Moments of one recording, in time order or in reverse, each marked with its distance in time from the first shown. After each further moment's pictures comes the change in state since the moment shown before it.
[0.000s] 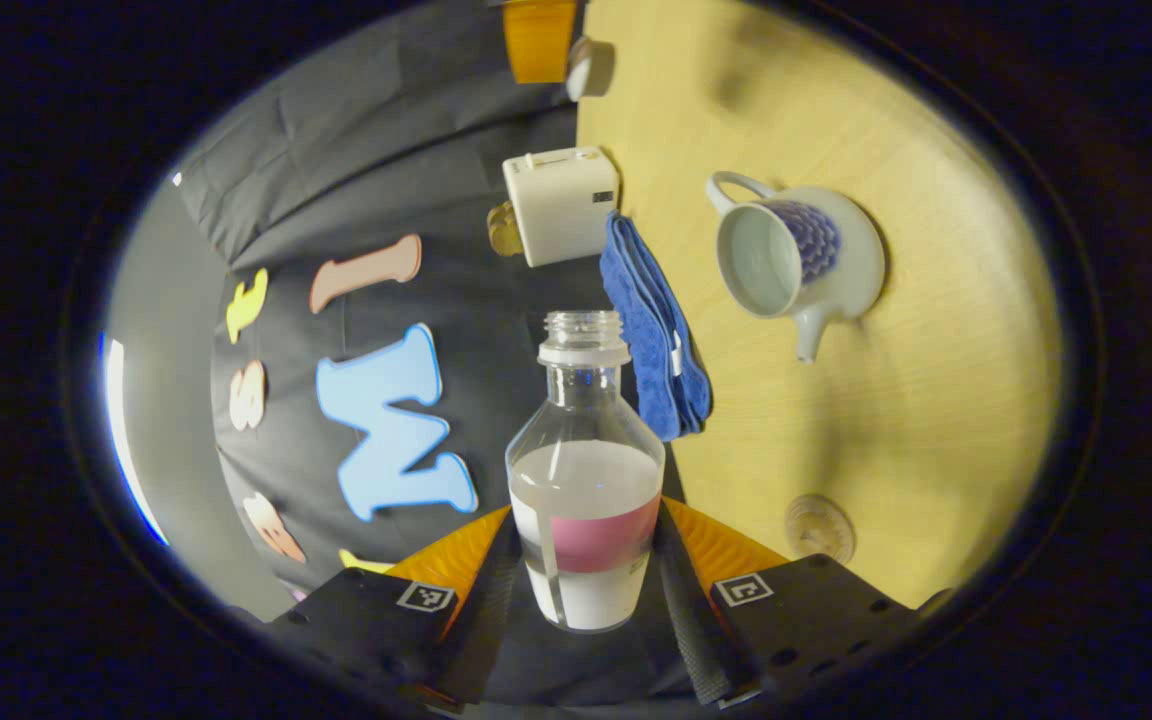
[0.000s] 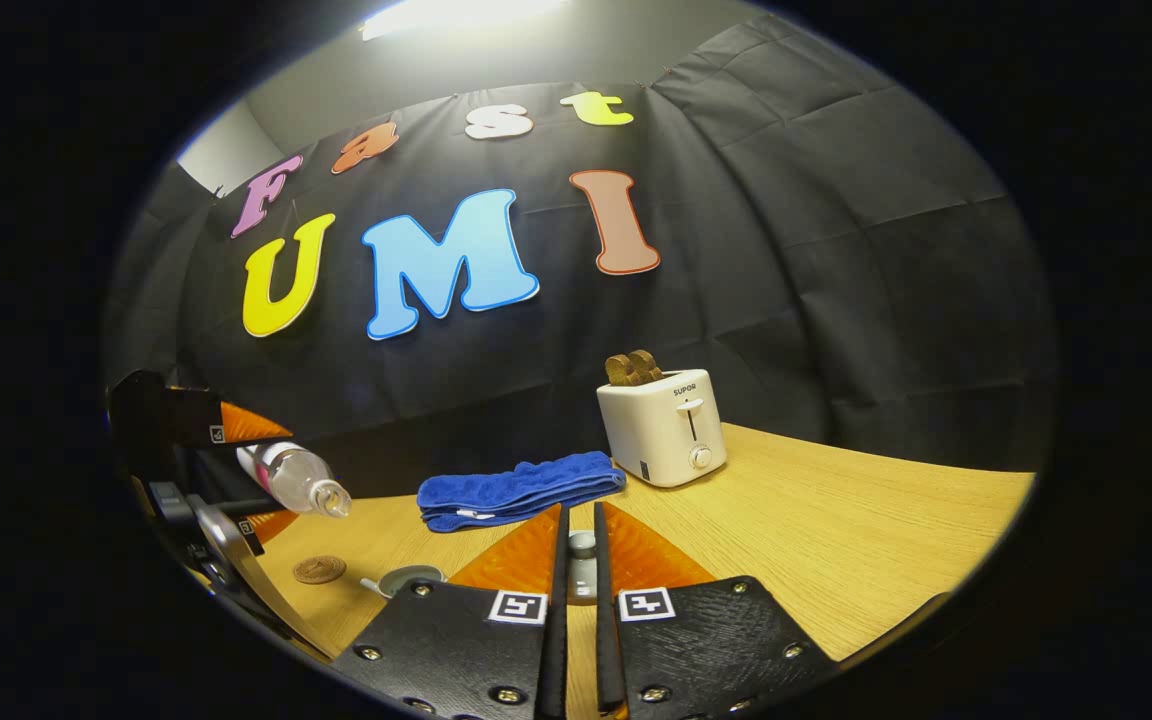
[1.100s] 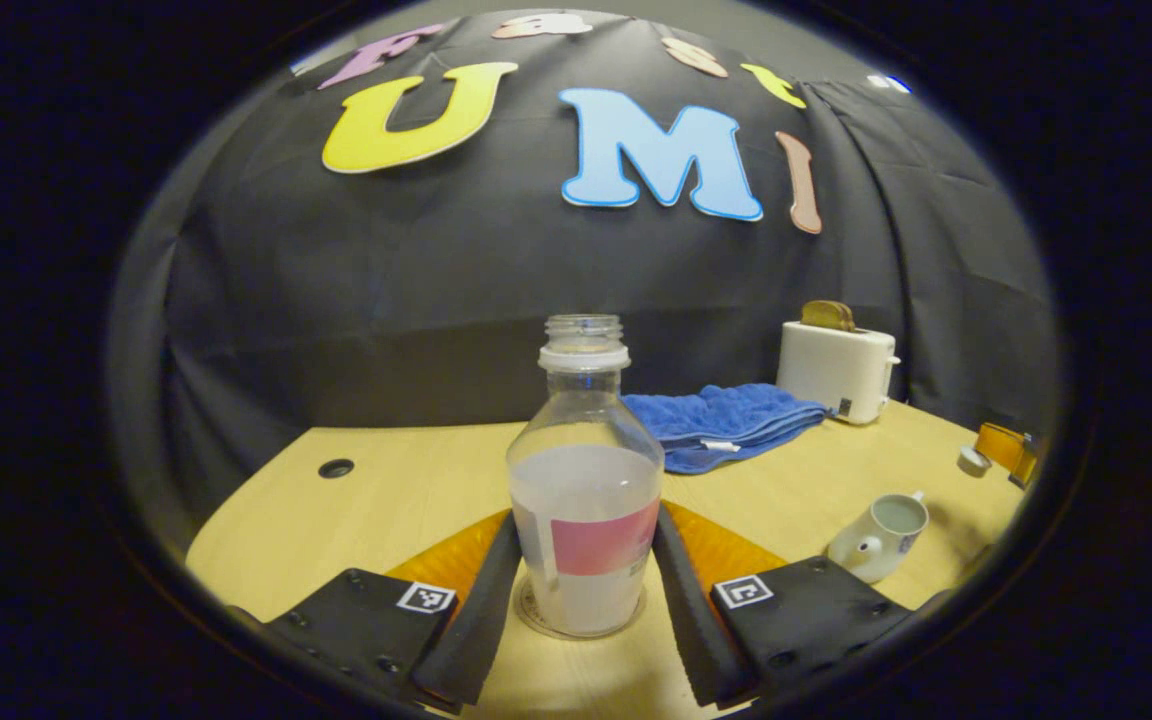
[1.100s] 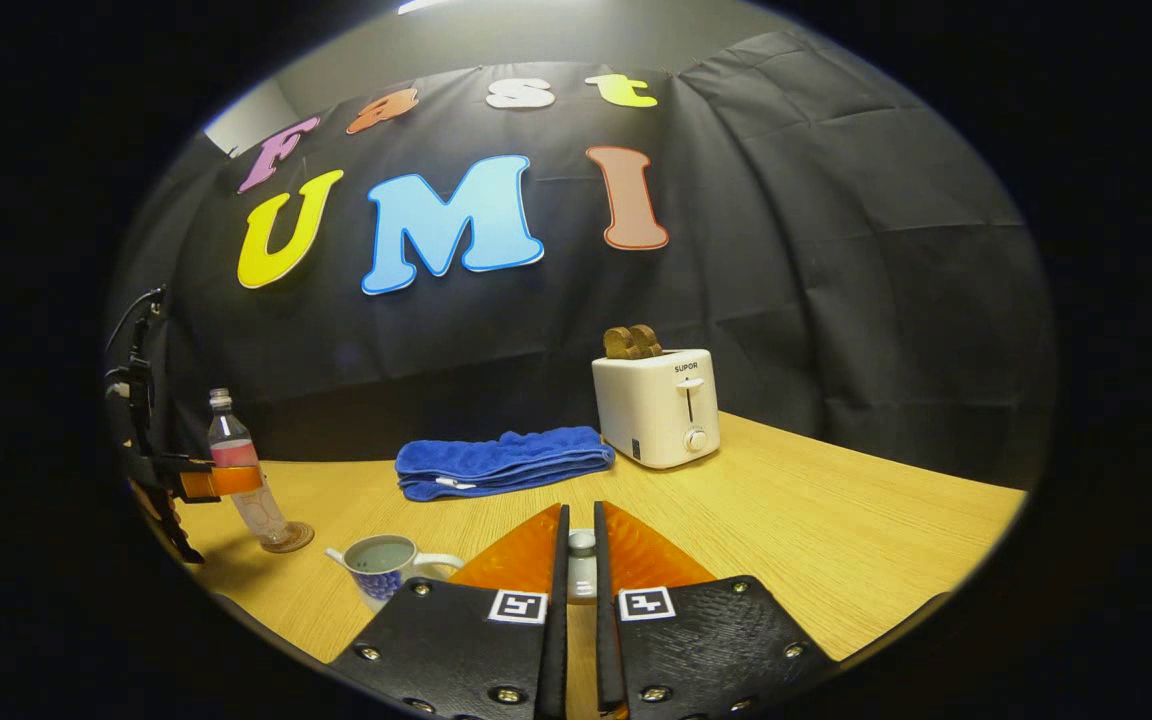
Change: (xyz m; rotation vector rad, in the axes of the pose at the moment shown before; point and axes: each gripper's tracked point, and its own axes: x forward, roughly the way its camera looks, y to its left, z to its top) left arm 0.036 -0.062 -0.124 -1.657 0.044 -0.128; right arm 0.011 0.001 -0.026 -0.097 0.066 -0.031
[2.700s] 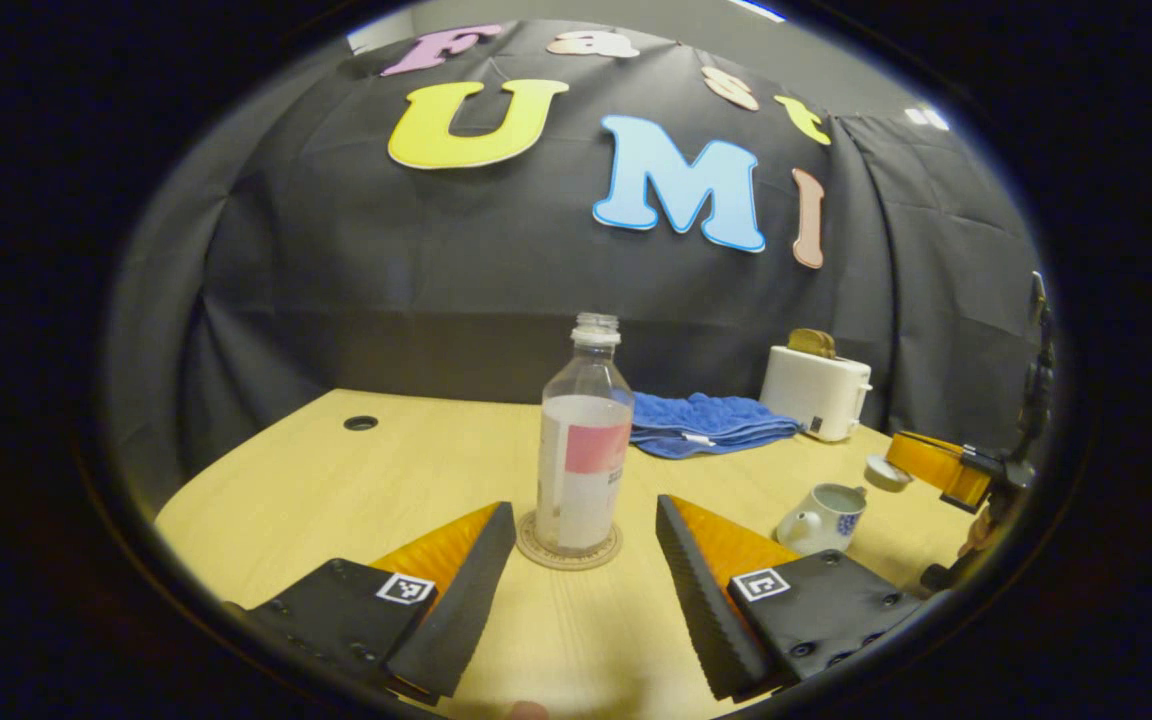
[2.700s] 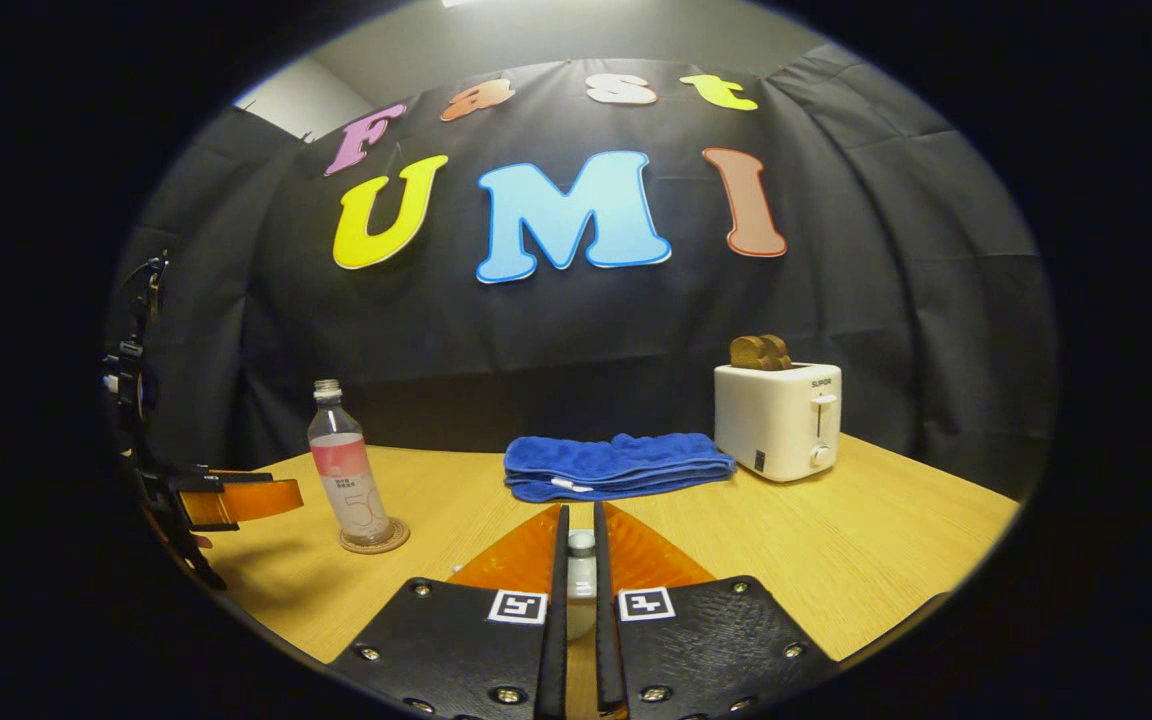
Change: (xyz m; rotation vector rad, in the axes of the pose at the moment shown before) left arm -0.102 0.009 -0.011 -0.093 -0.029 0.001; right arm 0.006 0.117 0.003 -0.091 0.006 0.266
